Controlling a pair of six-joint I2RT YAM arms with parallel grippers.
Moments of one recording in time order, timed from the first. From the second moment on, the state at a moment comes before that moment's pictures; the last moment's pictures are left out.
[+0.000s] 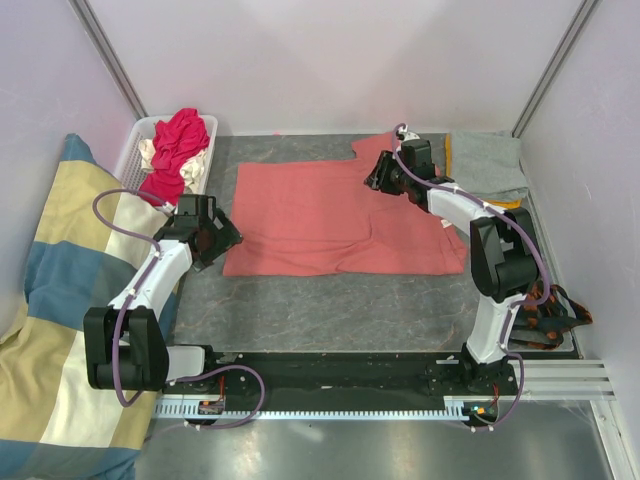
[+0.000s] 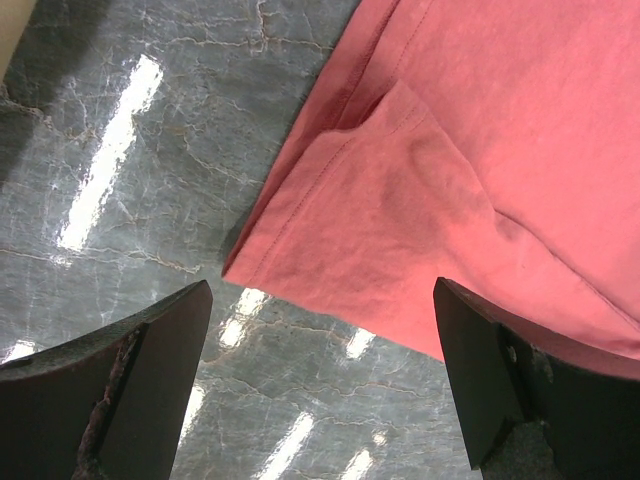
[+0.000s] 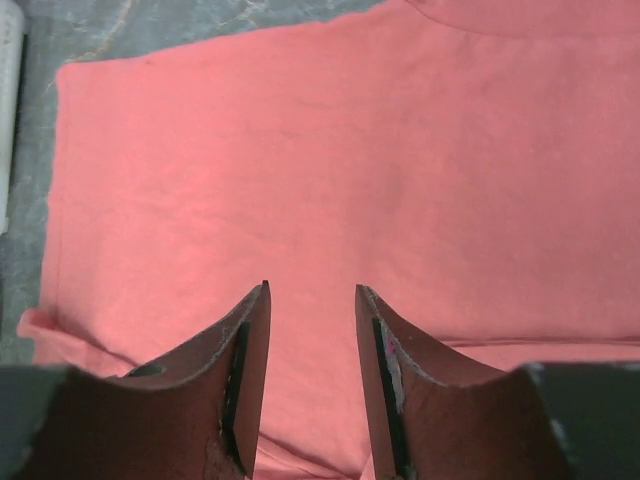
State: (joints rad) left arm -0.03 1.29 0.84 -0.54 -0.08 -0.65; right arm 0.29 1.92 1.34 0.00 -0.17 0.48
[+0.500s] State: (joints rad) left arm -0.03 1.29 0.81 -0.52 -0.06 -0.65; right arm 0.29 1.53 1.12 -0.25 0.00 0.48
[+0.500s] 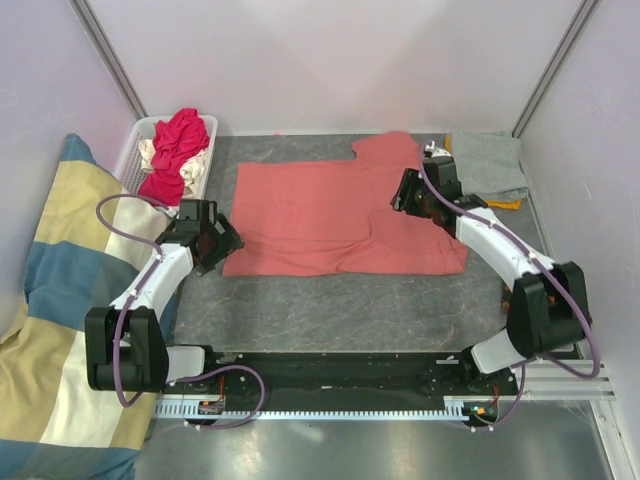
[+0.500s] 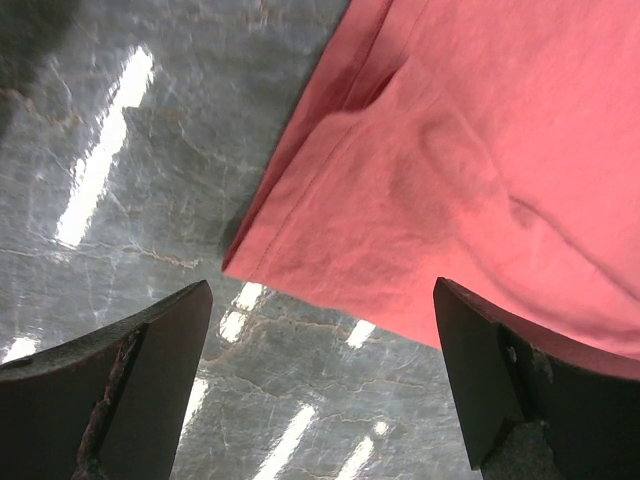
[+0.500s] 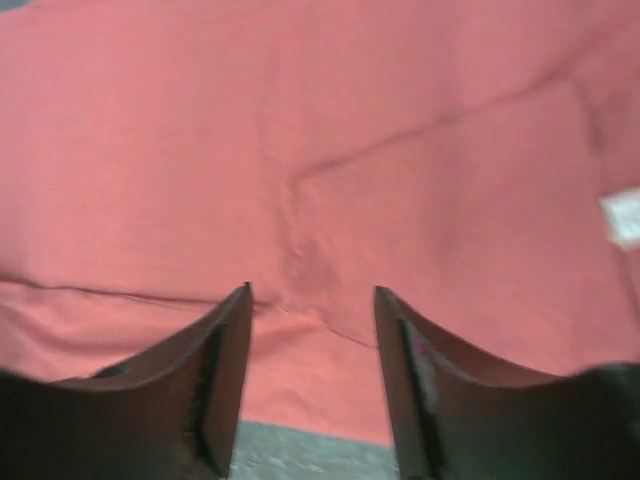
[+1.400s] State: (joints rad) left arm -0.03 1.31 0.65 -0.43 -0.02 -0.69; right arm 0.29 1.34 0.72 -0.45 0.29 0.59
